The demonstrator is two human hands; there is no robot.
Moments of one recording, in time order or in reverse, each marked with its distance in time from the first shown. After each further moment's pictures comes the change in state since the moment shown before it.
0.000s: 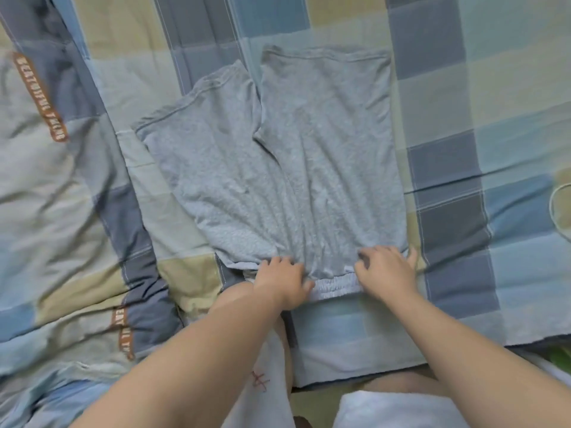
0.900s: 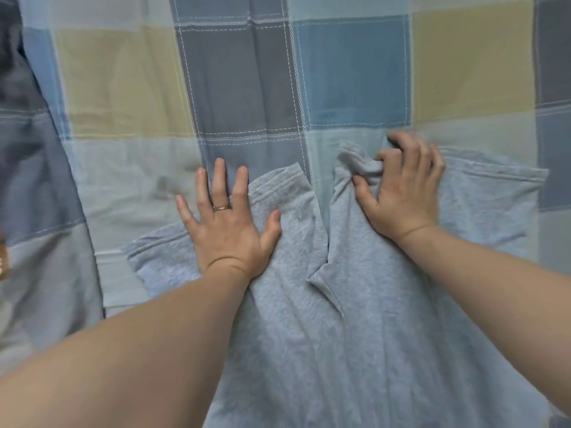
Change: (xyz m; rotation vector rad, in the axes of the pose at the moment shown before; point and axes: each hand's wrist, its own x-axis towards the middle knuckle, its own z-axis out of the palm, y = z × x) left_hand 0.202 -0.213 -0.223 -0.058 0.986 -0.434; right_hand 0.341 -0.201 -0.166 0.045 0.862 -0.466
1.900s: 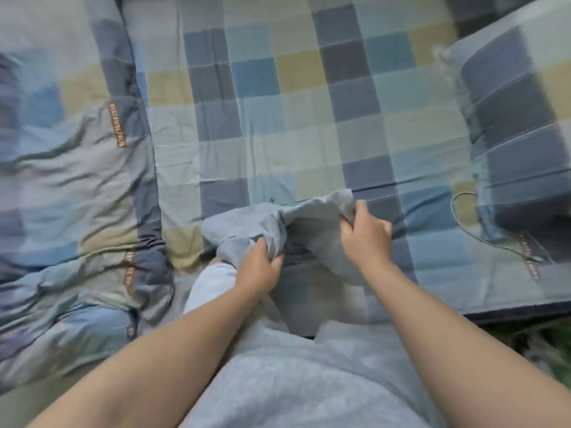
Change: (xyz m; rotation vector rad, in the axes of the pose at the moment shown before) left_hand -0.467 0.141 -0.185 -0.560 -0.484 -0.135; right_hand -0.411 0.055 -0.350 0.359 -0.219 0.409
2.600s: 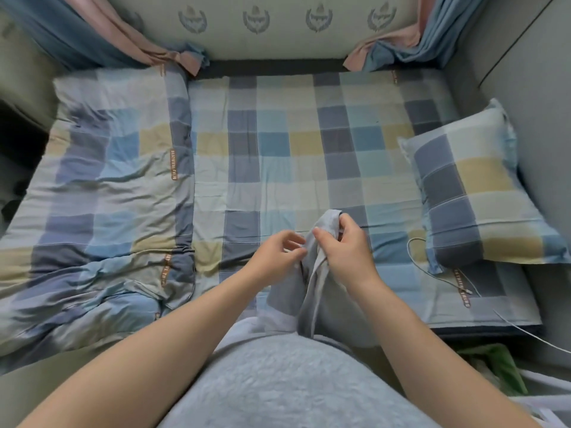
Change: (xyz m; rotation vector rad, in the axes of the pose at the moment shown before) left_hand -0.207 0.137 -0.115 -0.419 -0.075 0.252; right_hand -0.171 -0.123 -0.228 0.779 -0.099 -0.062
